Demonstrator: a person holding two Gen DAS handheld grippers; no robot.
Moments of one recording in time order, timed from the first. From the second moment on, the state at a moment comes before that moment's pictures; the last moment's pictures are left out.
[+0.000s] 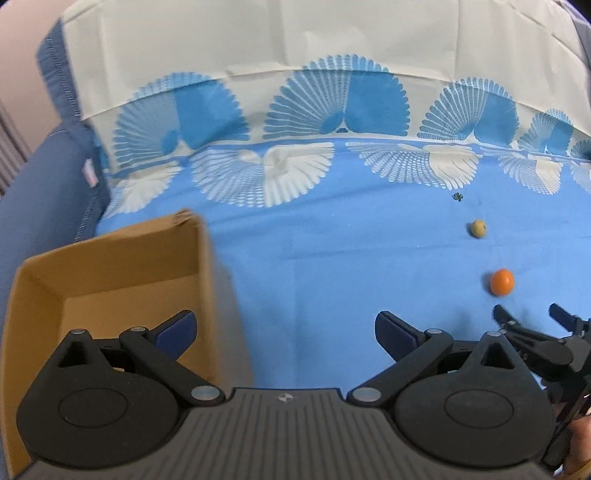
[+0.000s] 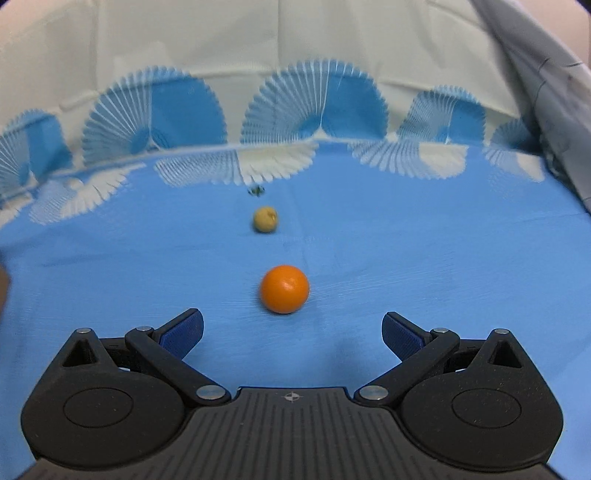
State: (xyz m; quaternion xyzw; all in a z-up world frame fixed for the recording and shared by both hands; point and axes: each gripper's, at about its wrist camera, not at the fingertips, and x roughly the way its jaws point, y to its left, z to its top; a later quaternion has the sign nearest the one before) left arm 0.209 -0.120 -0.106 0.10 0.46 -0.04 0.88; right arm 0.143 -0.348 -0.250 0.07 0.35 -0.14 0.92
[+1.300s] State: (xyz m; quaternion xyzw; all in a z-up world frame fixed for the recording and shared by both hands) left arm 0.301 -0.320 -0.190 0.11 0.51 -0.16 0.84; right arm 0.075 -0.433 -0.233 0.13 0.29 -0.14 0.94
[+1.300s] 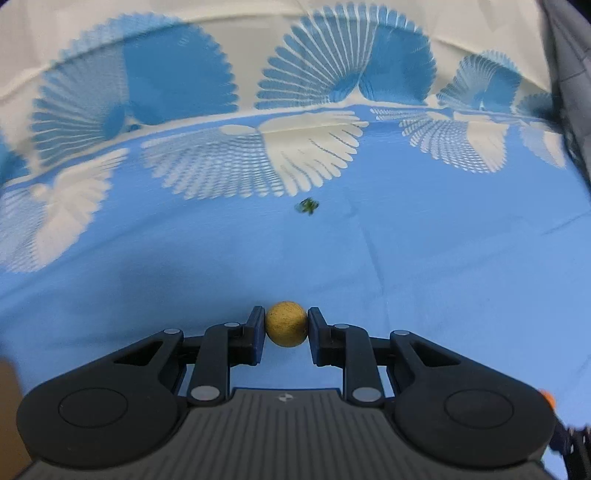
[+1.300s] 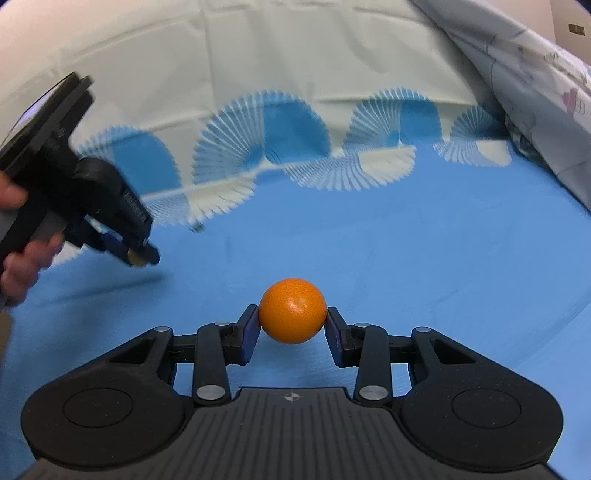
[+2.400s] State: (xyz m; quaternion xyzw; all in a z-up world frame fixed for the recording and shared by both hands) left arm -0.051 0.095 -0.005 0.00 0.47 -0.06 0.88; right arm -0.116 -0.106 -0.066 0.09 0.28 0.17 0.94
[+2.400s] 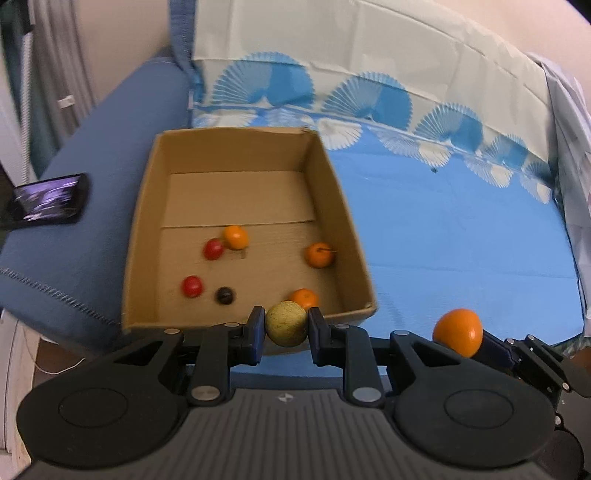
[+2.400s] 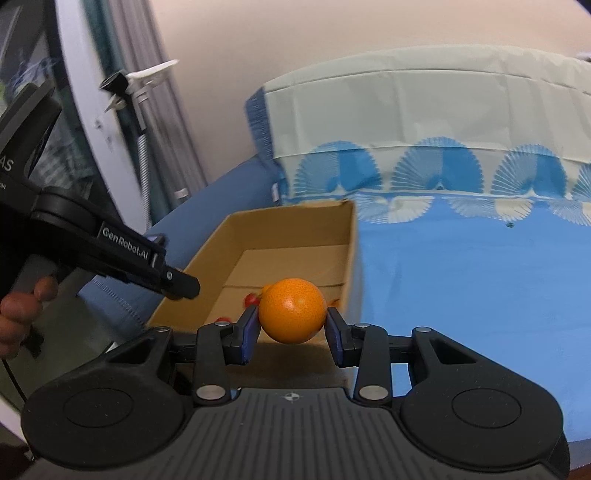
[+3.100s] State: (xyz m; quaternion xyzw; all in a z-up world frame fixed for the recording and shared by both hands) left arm -0.069 0.135 -0.008 -0.03 0.46 -0.04 0.89; right arm -0.101 -0.057 -0.051 0.05 0.34 0.18 0.92
